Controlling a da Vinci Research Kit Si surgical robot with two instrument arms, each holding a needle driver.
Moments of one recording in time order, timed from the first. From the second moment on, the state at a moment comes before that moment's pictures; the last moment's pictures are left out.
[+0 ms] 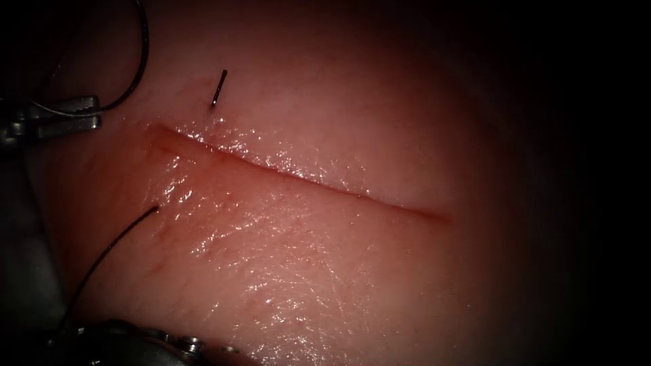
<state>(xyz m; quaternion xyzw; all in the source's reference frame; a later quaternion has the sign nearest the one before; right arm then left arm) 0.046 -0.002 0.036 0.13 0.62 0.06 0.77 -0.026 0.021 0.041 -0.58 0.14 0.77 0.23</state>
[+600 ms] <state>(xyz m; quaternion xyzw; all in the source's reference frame) 0.038 0.003 0.034 0.12 0.62 0.06 0.77 -0.026 0.021 0.041 -0.58 0.14 0.77 0.23</state>
